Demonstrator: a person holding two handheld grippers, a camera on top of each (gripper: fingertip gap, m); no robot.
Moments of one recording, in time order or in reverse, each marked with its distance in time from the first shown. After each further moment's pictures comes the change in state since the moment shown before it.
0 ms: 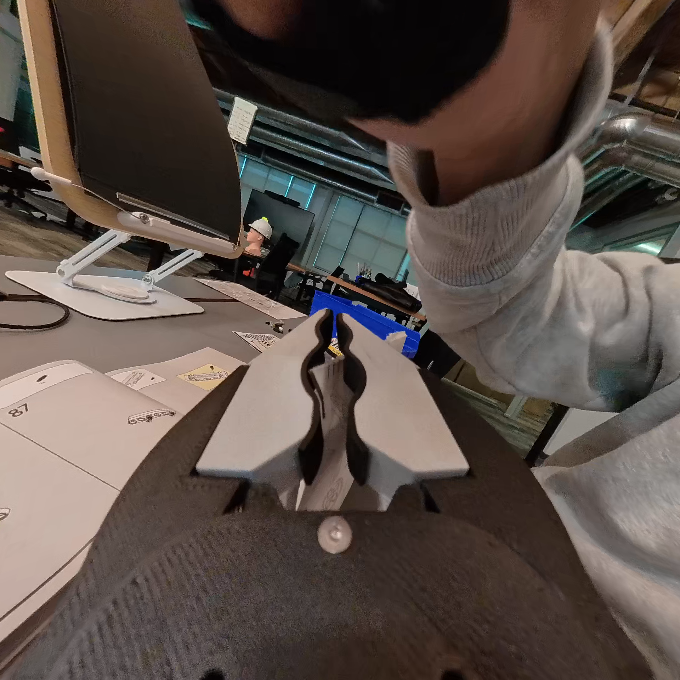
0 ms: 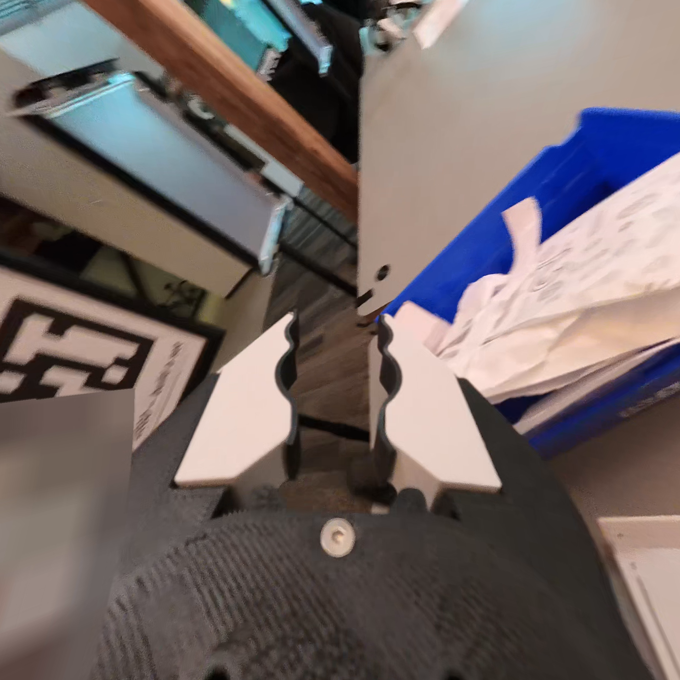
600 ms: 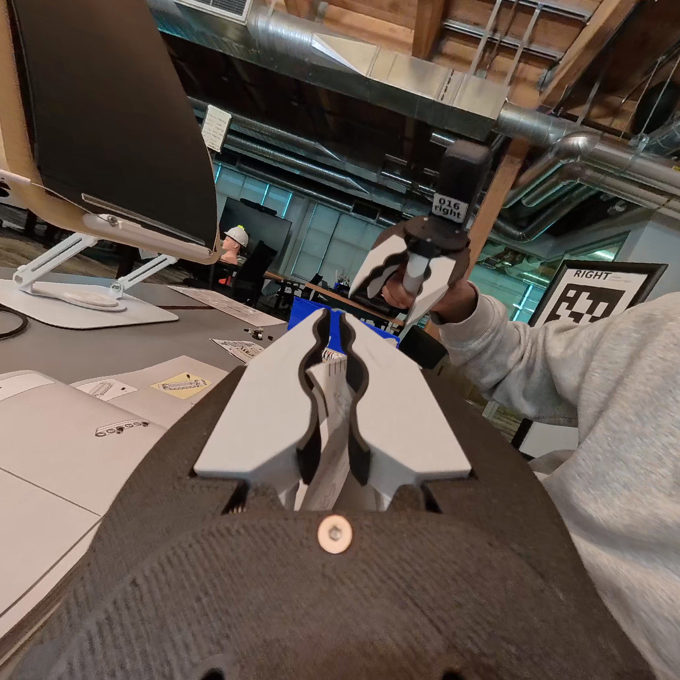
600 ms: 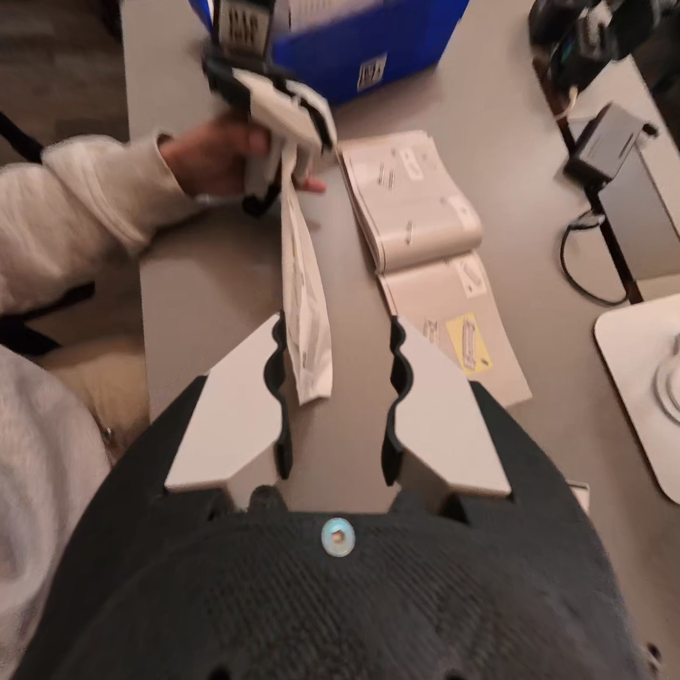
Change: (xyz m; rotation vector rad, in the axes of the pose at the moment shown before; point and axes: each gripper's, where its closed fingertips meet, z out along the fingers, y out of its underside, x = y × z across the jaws) left arm 0.009 0.001 0.001 0.026 0.073 -0.018; right arm 0.026 0.227 -0.288 -0.280 0.759 -0.638
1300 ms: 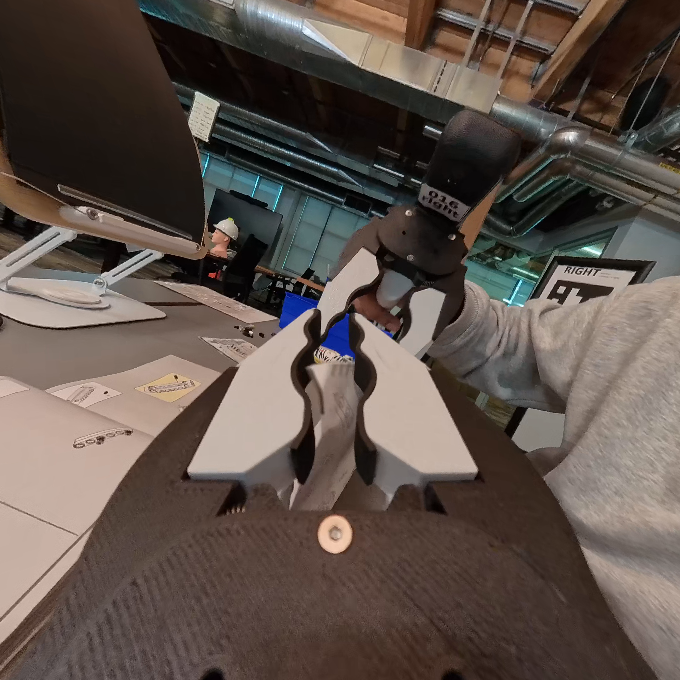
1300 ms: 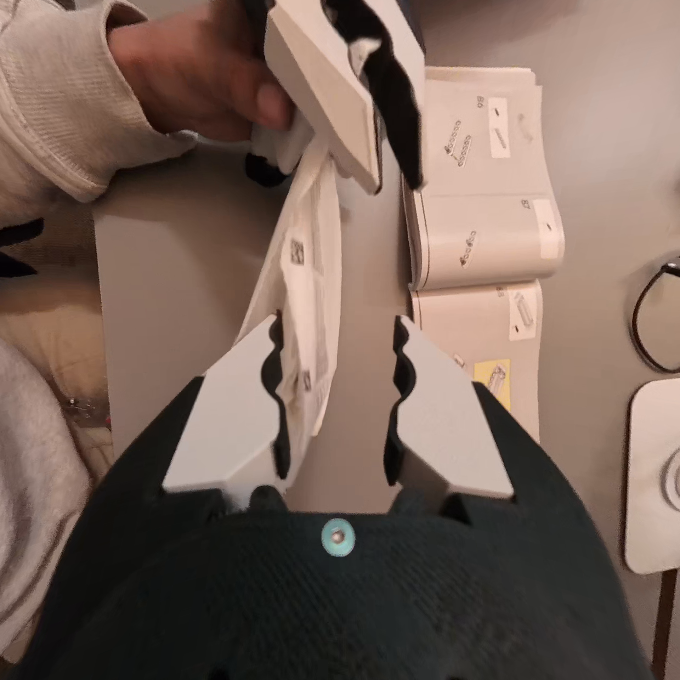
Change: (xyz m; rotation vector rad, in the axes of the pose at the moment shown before) left arm 0.003 0.002 0.008 -0.018 0.025 -0.013; right arm -0.020 -0.008 0.088 -0.275 -0.089 -0.174
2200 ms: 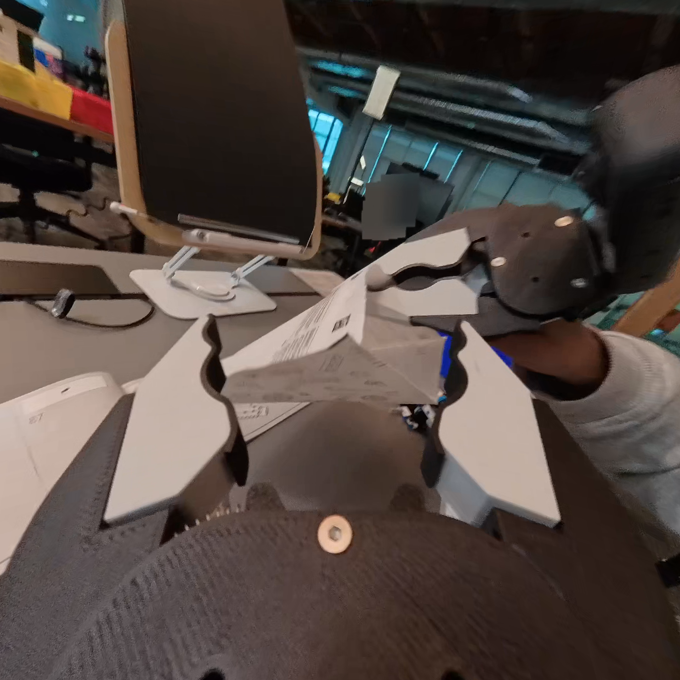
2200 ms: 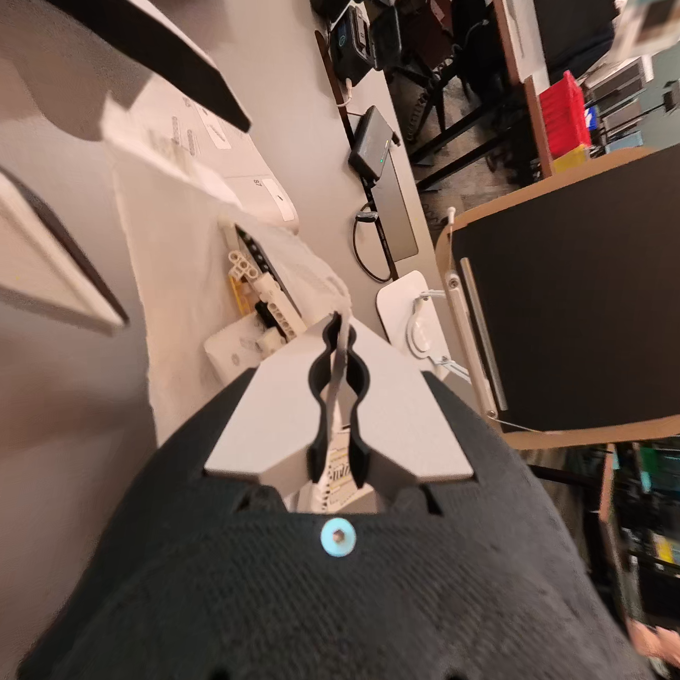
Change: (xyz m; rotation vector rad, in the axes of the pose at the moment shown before) left arm 0.018 -0.020 0.068 -0.089 -0.527 0.126; right arm 0.079 0.016 -0.097 0.029 0.731 0.021
